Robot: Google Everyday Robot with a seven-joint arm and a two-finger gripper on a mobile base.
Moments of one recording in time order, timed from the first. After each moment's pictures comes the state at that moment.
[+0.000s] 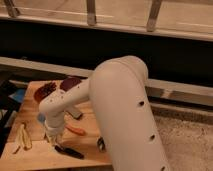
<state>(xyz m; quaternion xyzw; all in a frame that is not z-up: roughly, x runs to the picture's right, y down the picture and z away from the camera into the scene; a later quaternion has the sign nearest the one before) -0.249 0.259 0.751 -0.45 0.12 0.43 0.78</state>
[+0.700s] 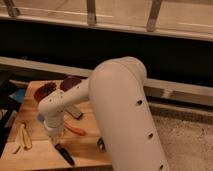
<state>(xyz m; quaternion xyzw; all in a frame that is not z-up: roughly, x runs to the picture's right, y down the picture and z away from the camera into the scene) -0.255 0.264 0.750 -0.46 0.12 0.41 0.77</state>
